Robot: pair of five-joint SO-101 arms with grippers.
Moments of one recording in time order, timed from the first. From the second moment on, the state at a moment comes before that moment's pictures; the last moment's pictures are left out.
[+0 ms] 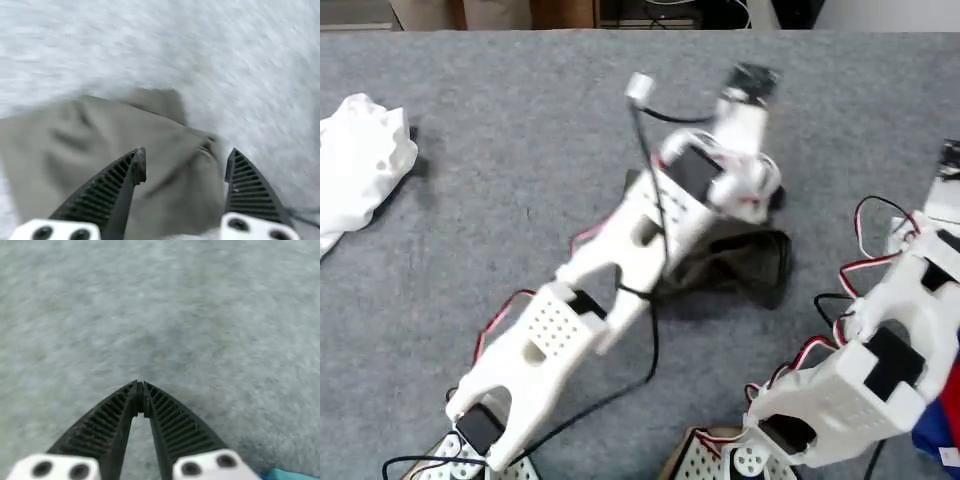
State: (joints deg) left arm 38.0 51.8 -80.9 90.7 12.9; right arm 39.5 8.4 23.8 31.3 17.7
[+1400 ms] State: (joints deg) left arm 25.4 51.8 -59.3 100.2 3.6; right arm 0.3 -2.4 24.6 63.3 36.3
